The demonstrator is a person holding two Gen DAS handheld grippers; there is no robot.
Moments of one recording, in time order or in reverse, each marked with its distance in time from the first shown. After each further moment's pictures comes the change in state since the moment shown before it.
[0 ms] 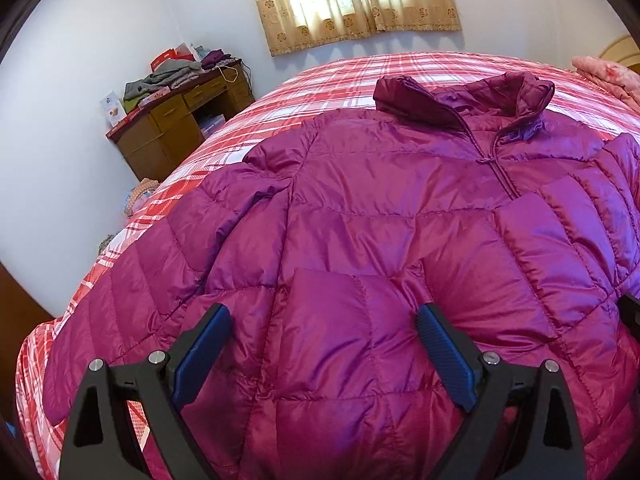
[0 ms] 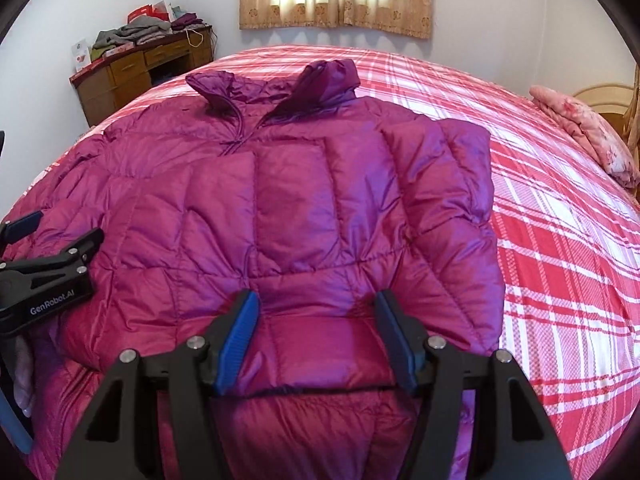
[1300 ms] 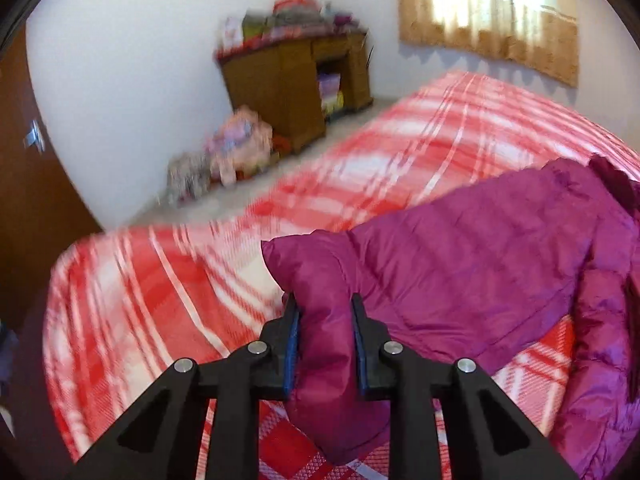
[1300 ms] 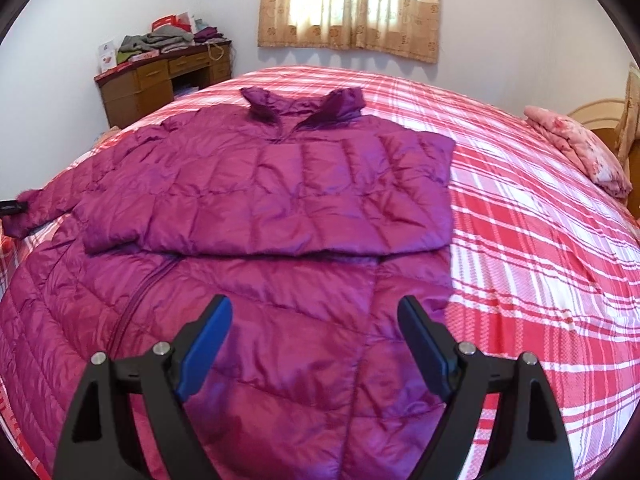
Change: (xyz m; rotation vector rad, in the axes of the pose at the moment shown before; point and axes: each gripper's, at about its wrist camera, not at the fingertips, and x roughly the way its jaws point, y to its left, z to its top) left arm -0.021 0.282 -0.065 -0.310 0.039 0.165; right arm -0.086 0.014 -0.058 -0.032 -0.081 0.009
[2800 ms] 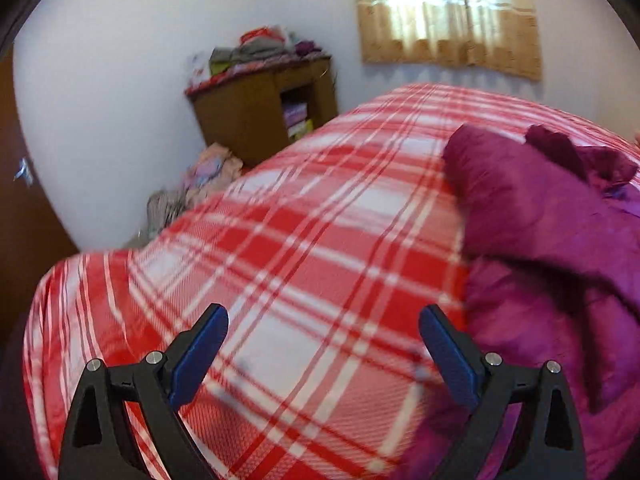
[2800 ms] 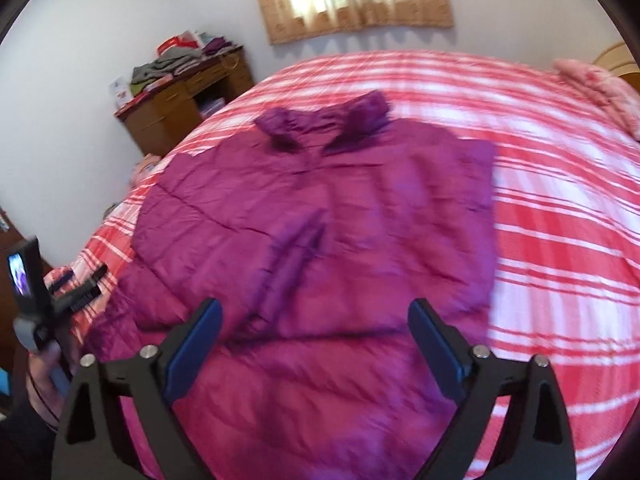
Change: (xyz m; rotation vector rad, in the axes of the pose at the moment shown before) left arm -0.015 -0.098 -0.032 0.044 -0.063 -0.046; right arm 0.028 -0.016 0.068 0.139 0.086 0.277
